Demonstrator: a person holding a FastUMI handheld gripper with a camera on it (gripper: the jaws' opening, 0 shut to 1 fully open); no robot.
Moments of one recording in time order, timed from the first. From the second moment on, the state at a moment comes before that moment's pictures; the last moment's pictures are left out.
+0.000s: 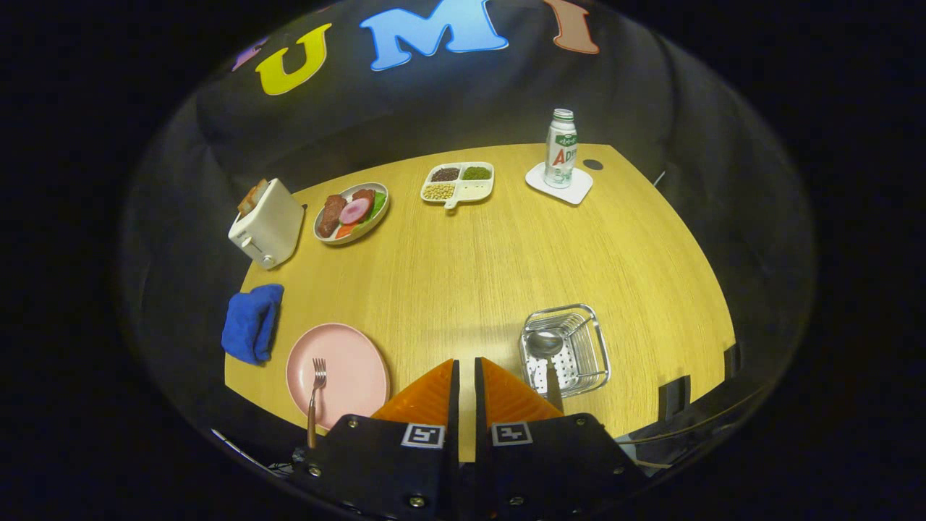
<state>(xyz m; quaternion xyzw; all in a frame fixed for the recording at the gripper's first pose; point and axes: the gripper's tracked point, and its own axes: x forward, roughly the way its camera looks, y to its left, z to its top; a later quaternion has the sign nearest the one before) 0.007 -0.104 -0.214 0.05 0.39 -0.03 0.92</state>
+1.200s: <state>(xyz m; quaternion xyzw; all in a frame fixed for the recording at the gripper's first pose) -0.002 0.106 -0.303 0.01 0.48 0.14 0.87</state>
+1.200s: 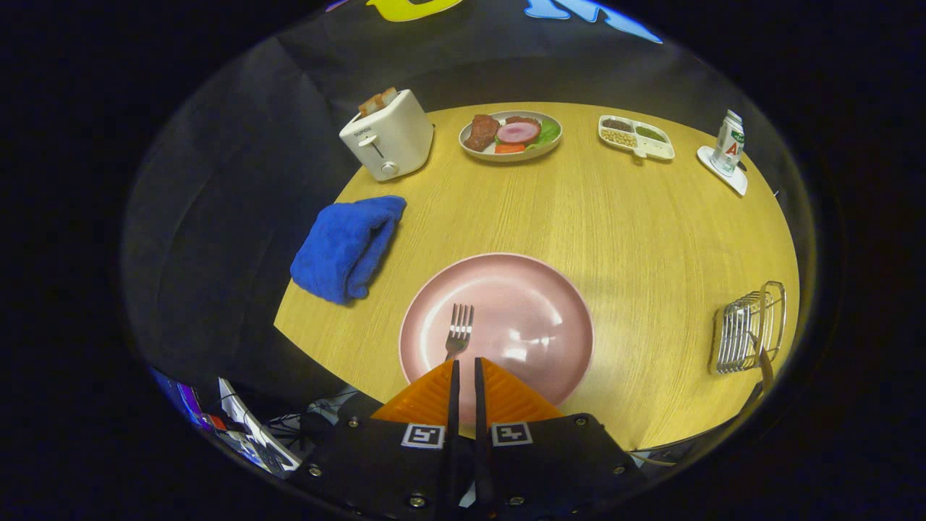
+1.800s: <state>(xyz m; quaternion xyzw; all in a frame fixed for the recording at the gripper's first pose) -0.009 0.133 -0.366 0.04 0.54 0.11 0.83</state>
